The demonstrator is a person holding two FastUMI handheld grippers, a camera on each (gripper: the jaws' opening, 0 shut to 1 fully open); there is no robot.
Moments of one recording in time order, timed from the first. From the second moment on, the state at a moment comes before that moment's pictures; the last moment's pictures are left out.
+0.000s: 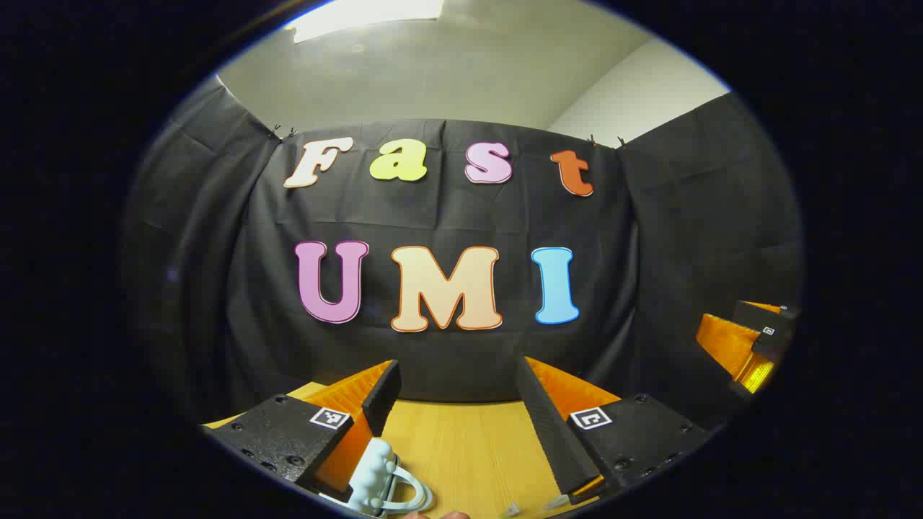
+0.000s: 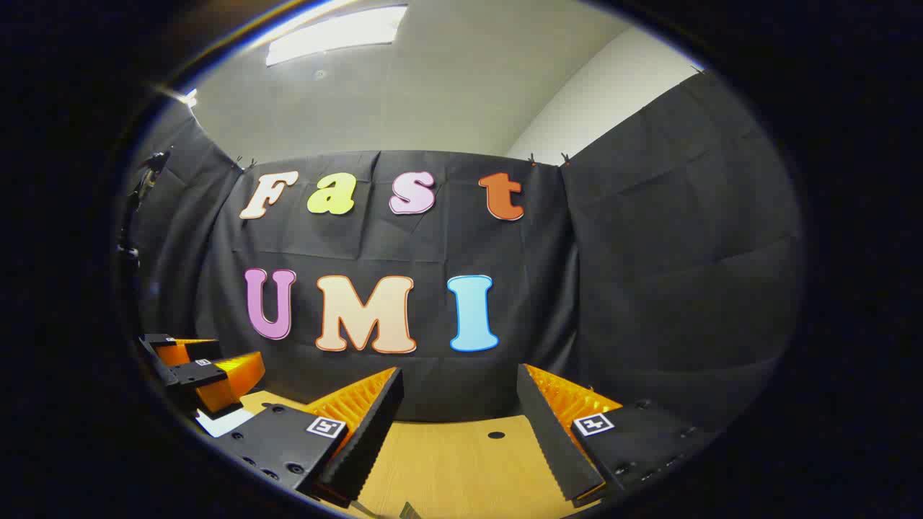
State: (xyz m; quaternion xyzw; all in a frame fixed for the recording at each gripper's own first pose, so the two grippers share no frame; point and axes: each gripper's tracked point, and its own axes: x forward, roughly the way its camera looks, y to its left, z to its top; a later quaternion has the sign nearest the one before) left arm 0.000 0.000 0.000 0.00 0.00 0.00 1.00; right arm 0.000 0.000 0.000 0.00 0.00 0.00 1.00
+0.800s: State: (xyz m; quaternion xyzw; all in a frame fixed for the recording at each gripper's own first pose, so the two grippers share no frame) left arm -0.037 0.050 -0.257 0.00 0.34 0.05 0.94; right arm 0.030 0.005 -0.064 -0.01 0.07 0.03 1.00
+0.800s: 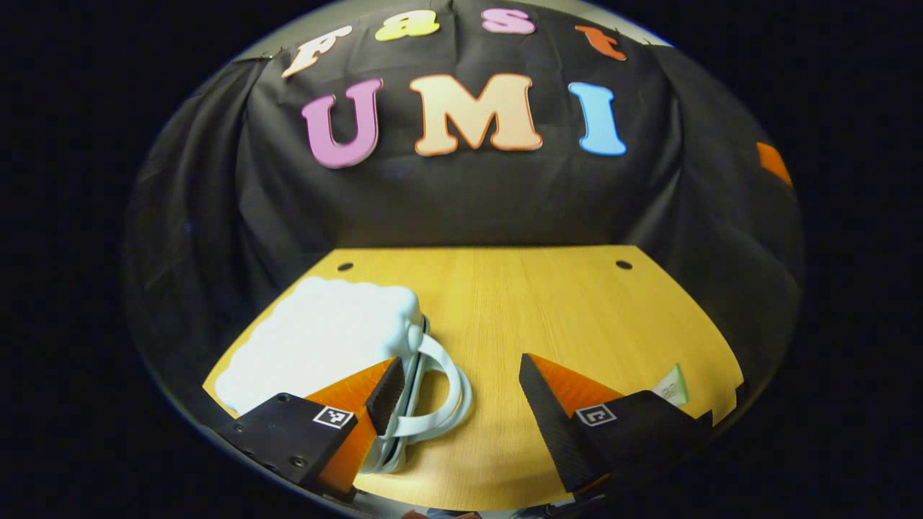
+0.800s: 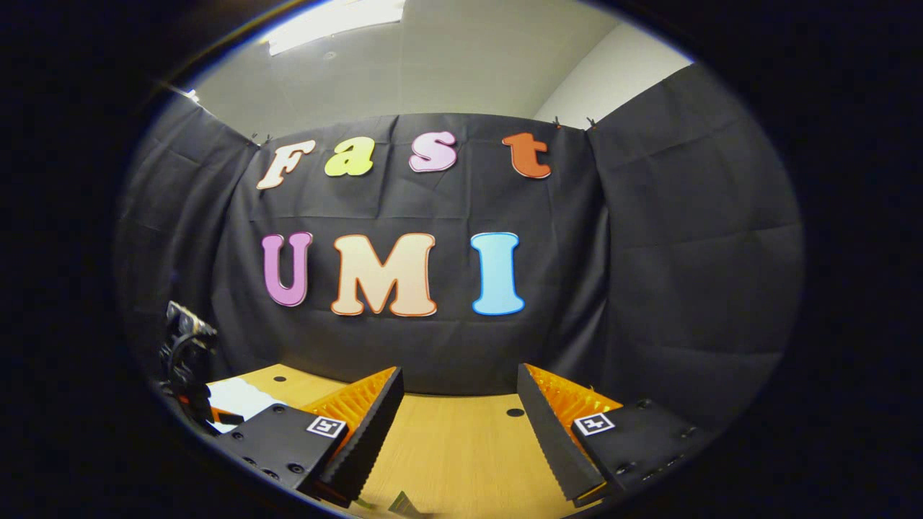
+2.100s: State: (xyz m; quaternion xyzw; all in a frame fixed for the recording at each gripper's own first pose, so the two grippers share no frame) left arm -0.006 0.057 -0.310 -0.02 0.50 -0.04 0.86; right arm 0.031 0.034 -0.076 -0.07 0.06 0.03 1.00
